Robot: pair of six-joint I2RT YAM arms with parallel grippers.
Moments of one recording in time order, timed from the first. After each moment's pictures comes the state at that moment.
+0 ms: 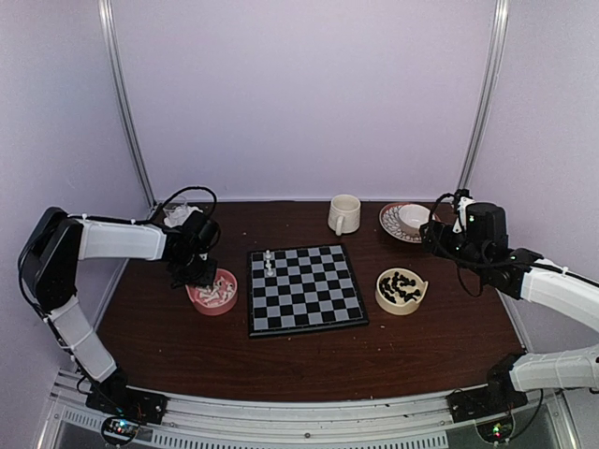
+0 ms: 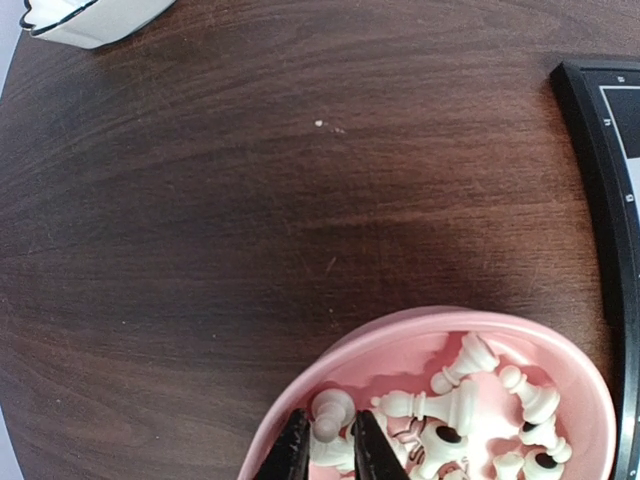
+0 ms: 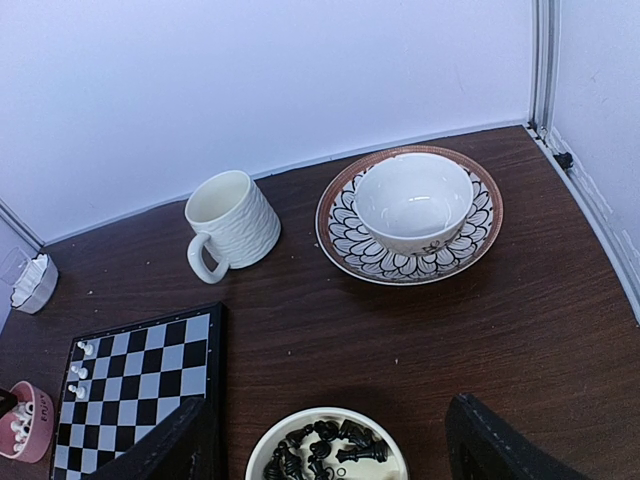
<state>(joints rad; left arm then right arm) -0.51 1.69 1.00 -0.46 -0.31 -0.37 0.43 1.02 0.67 -0.06 0.27 0.45</state>
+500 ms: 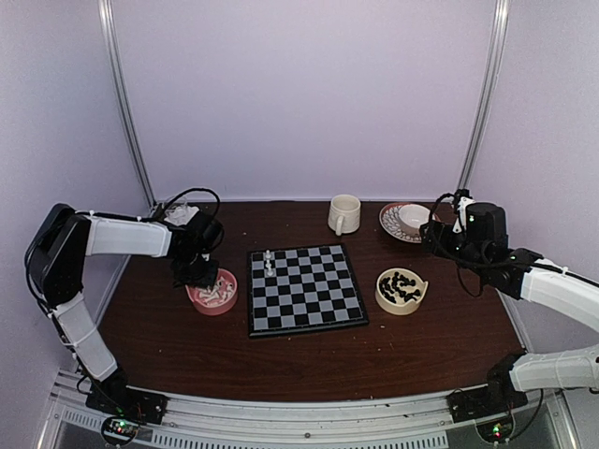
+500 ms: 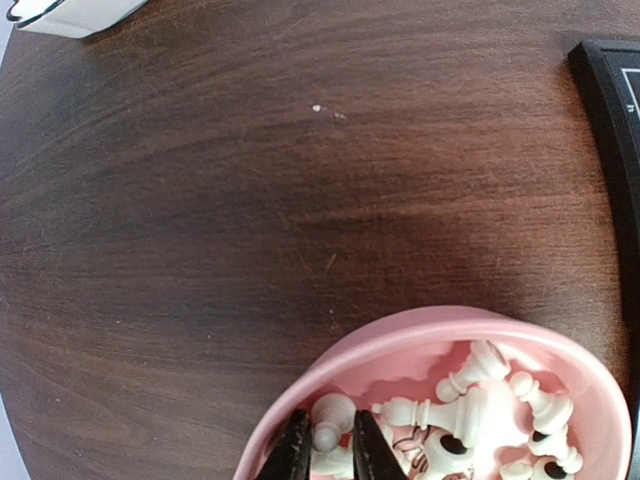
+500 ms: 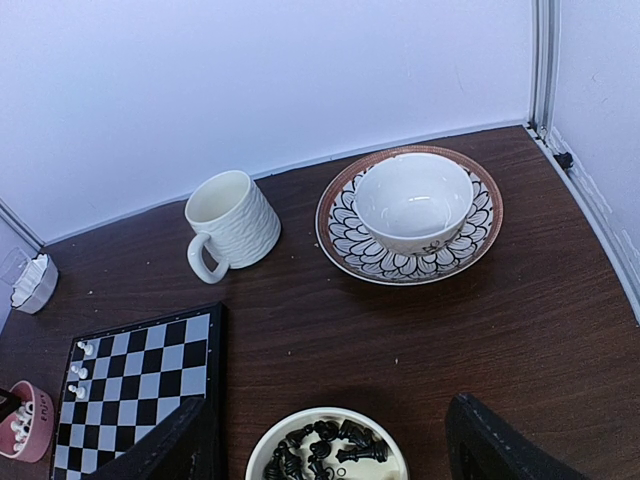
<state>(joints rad) -0.51 1.74 1.05 -0.51 -0.31 -0.37 0.43 1.02 0.67 -0.06 0.27 0.45</state>
